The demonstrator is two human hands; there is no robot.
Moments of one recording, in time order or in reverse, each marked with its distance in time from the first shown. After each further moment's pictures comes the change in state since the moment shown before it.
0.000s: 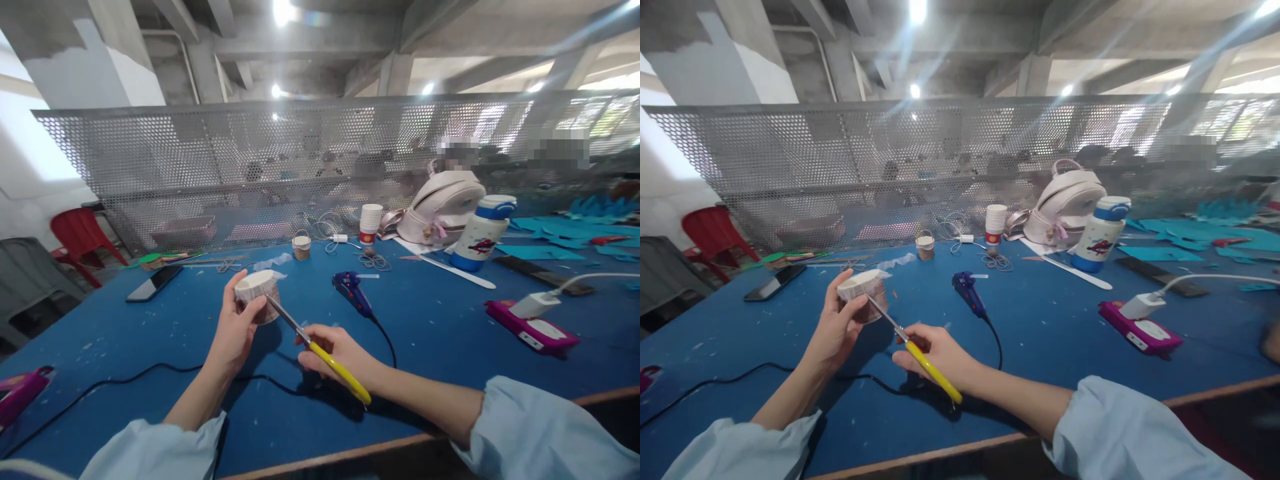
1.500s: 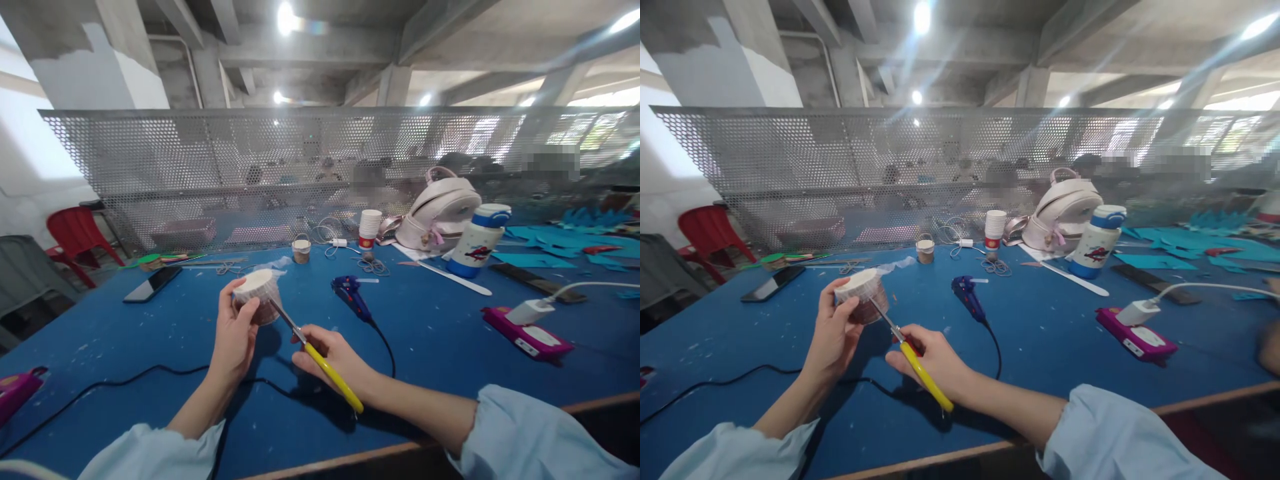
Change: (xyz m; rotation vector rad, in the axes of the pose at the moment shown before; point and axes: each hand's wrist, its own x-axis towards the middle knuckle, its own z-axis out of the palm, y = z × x) left_hand -0.008 0.000 0.008 -0.093 0.062 0.092; right_hand 0.003 0.002 0.010 -0.086 0.093 -0.131
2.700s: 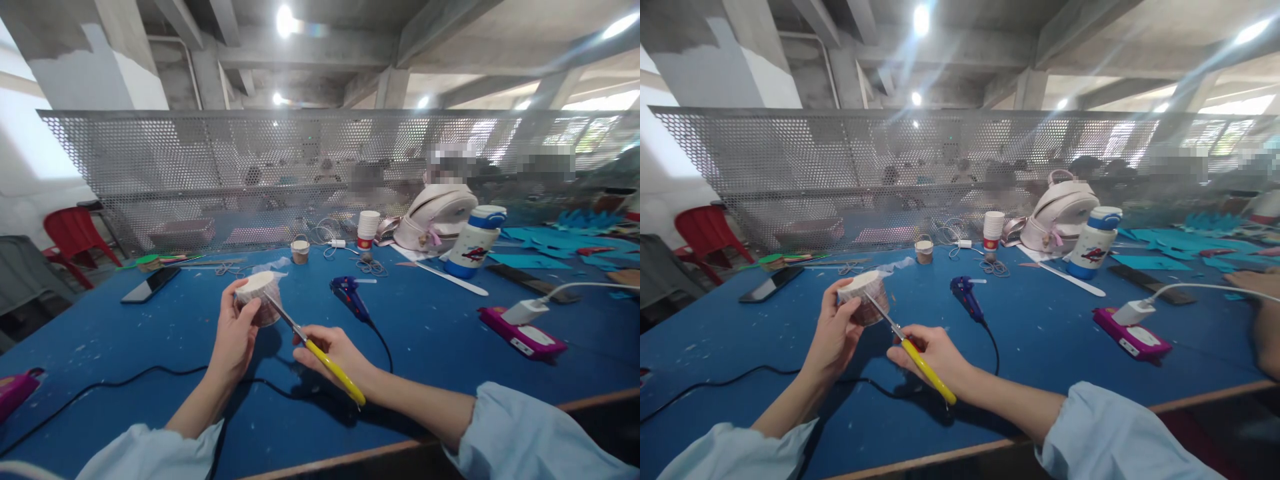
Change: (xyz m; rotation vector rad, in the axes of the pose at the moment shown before) left_hand 0.002 -0.003 -0.002 -0.002 -0.039 -0.038; right_hand 0.003 -0.009 -0.005 -0.019 0.019 -0.009
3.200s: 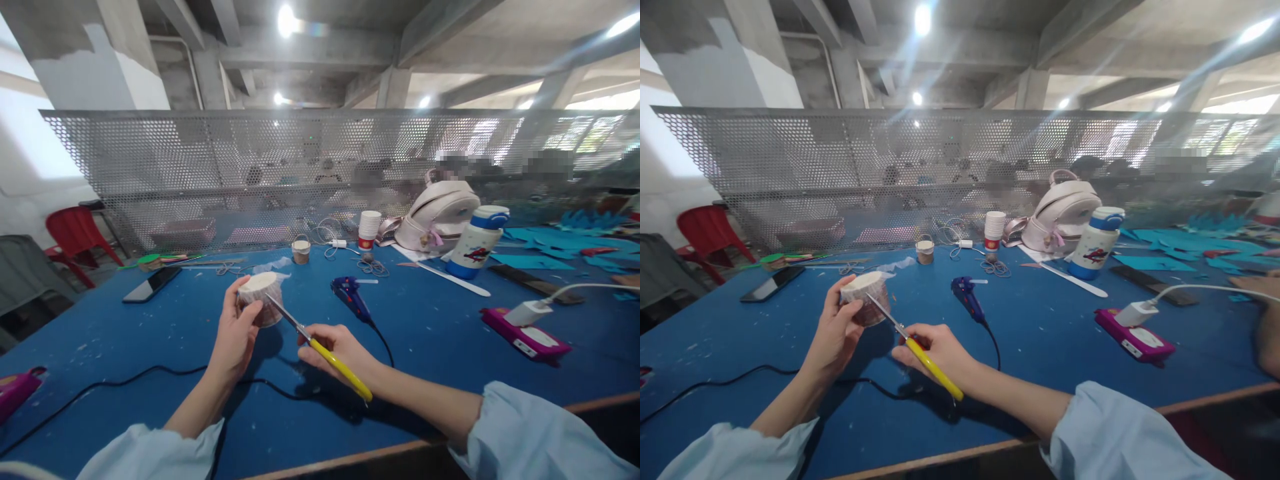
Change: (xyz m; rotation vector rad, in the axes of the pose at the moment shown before) left_hand 0.004 -0.004 -0.006 0.013 -0.044 0.003; right_hand 0.001 -0.001 -0.008 0.007 -0.045 0.014
